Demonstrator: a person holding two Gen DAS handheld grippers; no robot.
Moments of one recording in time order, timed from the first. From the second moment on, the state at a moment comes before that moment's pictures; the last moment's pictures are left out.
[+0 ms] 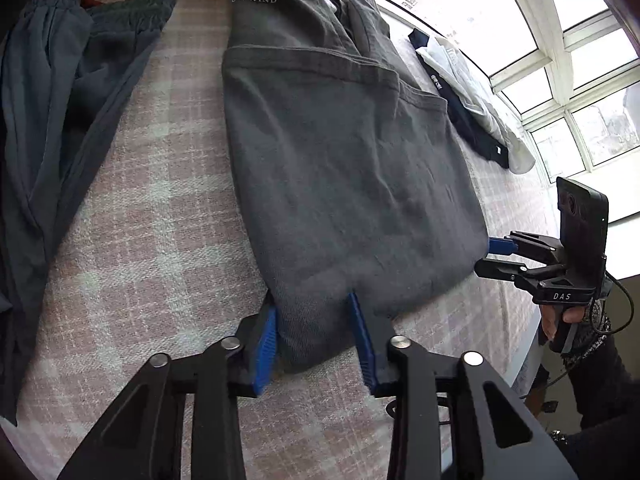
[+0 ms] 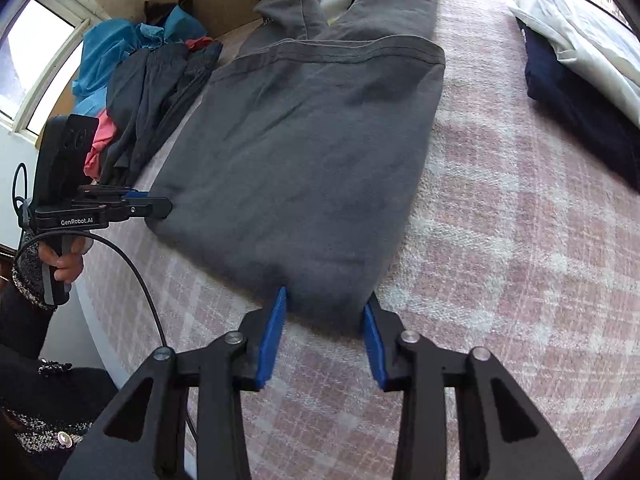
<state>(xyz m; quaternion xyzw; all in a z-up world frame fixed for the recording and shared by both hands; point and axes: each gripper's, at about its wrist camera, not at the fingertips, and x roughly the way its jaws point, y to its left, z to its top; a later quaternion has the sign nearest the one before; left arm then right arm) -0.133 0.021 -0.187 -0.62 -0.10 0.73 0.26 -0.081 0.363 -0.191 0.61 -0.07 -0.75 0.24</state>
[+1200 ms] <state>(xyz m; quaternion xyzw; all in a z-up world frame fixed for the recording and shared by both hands) -0.013 0.022 -0.167 -0.67 -0.13 0.61 0.39 0.035 0.360 -0.183 0.75 -0.03 -0.60 0.28</state>
